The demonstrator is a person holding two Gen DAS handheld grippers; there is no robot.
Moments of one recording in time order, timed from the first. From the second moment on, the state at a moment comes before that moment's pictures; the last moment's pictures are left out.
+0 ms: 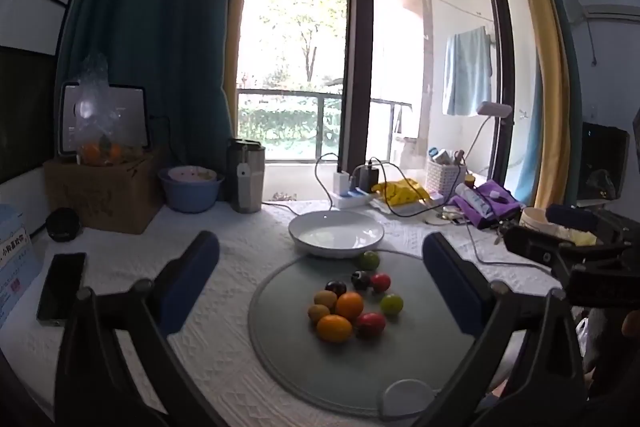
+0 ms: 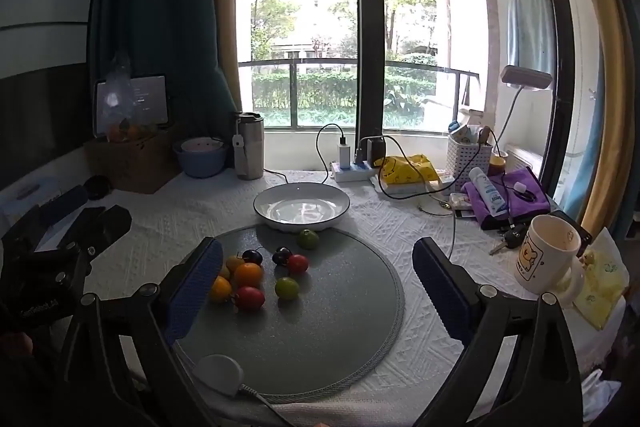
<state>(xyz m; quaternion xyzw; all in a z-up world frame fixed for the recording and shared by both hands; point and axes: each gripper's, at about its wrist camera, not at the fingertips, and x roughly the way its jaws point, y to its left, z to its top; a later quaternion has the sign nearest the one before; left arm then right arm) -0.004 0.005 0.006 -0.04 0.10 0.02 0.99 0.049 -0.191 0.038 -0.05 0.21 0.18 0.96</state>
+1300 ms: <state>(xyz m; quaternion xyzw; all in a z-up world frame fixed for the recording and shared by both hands) -0.005 0.005 0.011 -0.04 0.11 0.01 0.99 0.046 -0.188 0.045 -0.07 0.20 0.19 0.96</state>
